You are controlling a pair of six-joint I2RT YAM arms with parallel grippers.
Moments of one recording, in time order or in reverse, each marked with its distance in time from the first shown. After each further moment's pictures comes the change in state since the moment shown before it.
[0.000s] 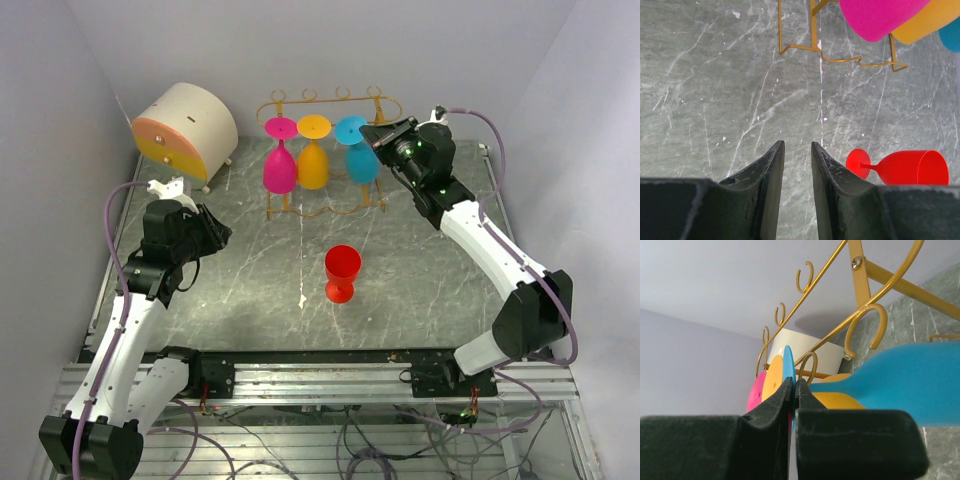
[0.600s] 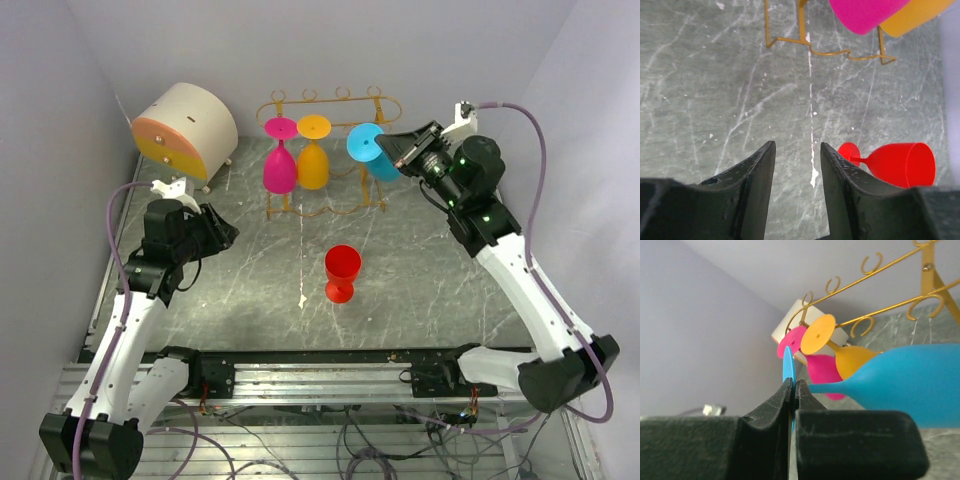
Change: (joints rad) left arm 0.000 0.005 0.000 0.001 0.038 -0.017; right arm 0.006 -0.278 -0.045 -0.133 -0.132 -0.221
